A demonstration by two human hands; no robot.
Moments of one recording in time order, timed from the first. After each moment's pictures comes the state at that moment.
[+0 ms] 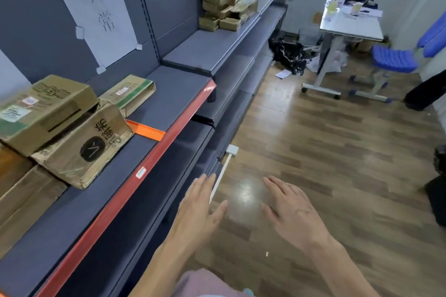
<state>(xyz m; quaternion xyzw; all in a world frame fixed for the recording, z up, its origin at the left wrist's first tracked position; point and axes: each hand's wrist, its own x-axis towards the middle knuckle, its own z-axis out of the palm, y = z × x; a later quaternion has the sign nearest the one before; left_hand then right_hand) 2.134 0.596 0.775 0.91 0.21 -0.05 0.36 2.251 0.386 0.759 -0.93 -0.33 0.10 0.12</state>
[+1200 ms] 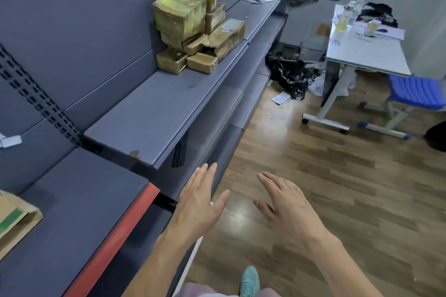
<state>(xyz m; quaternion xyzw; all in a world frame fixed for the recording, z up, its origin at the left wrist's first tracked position) 2.696 0.705 0.780 0.91 0.19 -0.03 0.37 2.803 0.503 0.765 -0.93 -0.34 0.11 0.13</state>
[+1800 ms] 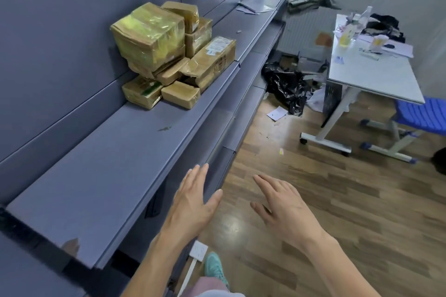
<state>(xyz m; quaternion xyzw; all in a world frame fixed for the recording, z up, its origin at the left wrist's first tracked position) 2.939 0.778 0.762 0.90 0.22 -0.02 0.38 3.047 0.566 0.760 -0.92 -0.37 0.10 0.12</state>
